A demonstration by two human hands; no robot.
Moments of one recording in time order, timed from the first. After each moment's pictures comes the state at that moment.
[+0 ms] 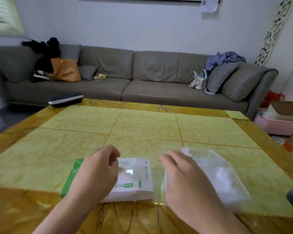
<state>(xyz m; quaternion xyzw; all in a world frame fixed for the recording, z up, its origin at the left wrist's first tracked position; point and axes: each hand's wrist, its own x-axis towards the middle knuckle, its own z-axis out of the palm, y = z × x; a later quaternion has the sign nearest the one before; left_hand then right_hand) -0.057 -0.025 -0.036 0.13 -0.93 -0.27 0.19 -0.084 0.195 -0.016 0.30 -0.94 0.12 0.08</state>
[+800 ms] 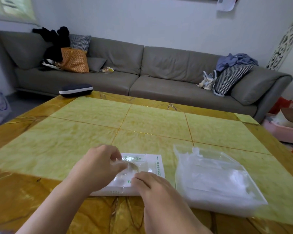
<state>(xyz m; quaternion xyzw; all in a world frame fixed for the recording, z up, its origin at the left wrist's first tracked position) -0.054 -0.077 -0.046 0.14 -0.95 -0.26 0.09 -0.073 0.131 -0.071 0.45 -0.88 0.13 -0.02</state>
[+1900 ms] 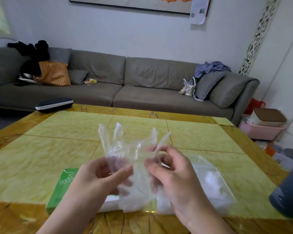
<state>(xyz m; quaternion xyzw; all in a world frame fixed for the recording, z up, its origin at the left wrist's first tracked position) -0.035 -0.001 -0.014 0.09 -0.68 -0.72 0.11 -0.093 0.178 -0.008 0.13 -0.66 0.74 -0.06</state>
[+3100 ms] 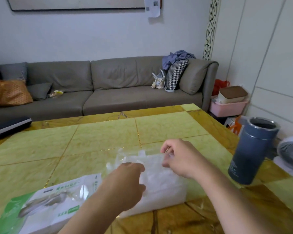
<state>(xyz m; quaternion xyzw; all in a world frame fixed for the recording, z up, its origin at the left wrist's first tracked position) -0.118 0.136 -0.021 -0.07 -0.99 -0.14 -0.03 -0.176 0.328 -0.016 0.07 -0.94 0.34 -0.02</state>
